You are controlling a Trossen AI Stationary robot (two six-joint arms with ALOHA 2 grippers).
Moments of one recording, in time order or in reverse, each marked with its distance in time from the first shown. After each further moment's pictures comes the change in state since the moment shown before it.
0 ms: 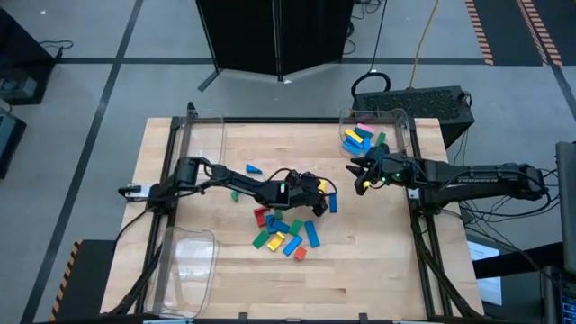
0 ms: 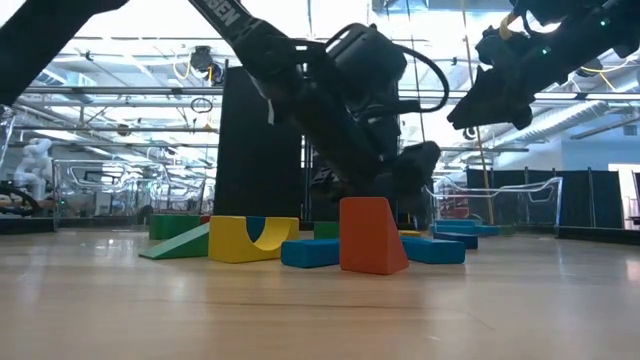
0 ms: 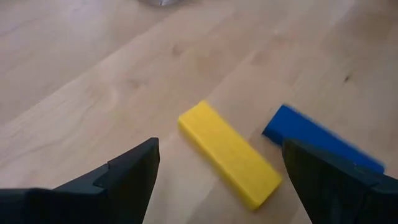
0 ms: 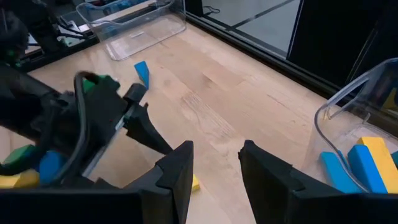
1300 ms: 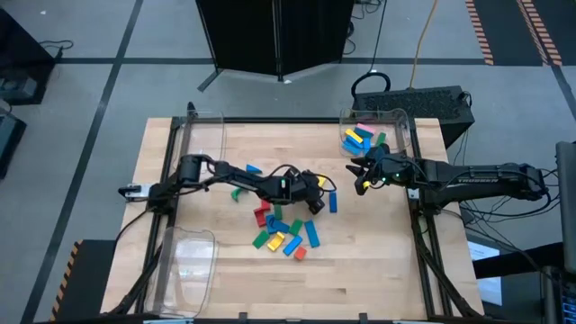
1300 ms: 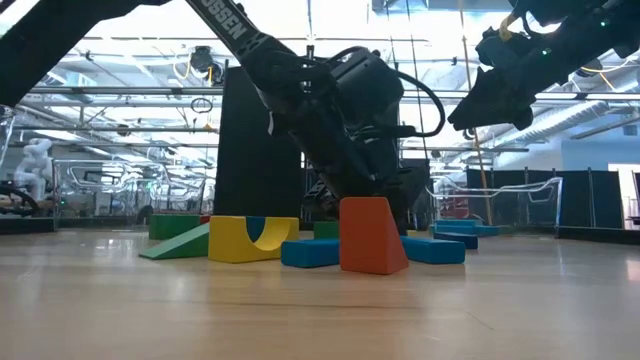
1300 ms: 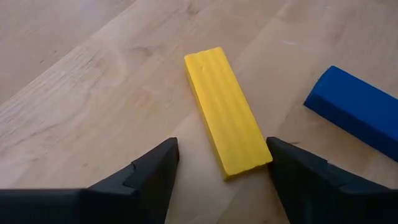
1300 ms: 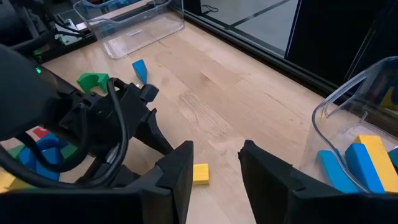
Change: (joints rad) left arm 0.056 0.025 0.007 -0.095 0.081 0.030; right arm 0.001 0.000 0.000 -0.007 0.004 0.000
